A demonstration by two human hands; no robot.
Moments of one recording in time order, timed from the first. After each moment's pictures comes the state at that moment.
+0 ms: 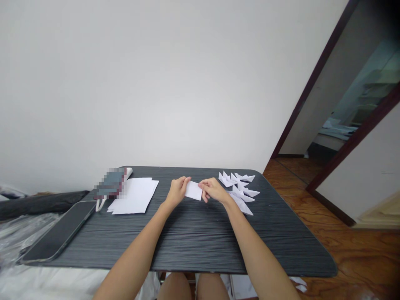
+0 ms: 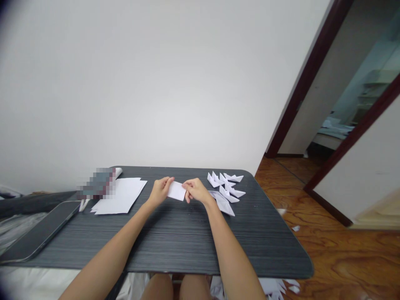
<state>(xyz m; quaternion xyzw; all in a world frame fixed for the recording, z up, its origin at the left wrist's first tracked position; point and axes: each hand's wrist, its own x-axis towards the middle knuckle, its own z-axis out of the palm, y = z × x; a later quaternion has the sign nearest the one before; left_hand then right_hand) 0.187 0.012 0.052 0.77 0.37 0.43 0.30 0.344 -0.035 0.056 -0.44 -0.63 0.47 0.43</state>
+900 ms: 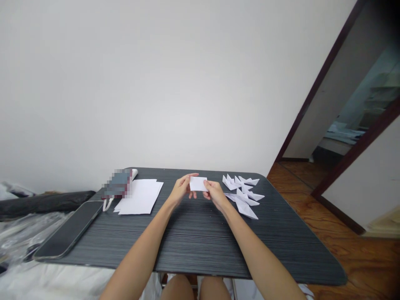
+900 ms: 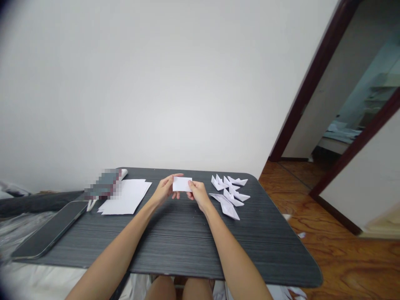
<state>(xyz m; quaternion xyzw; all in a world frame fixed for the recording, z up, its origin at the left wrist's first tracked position) 0.184 0.012 0.061 0.64 0.21 0.40 0.62 0.322 -0.026 0.040 -0.41 -0.48 0.50 0.60</state>
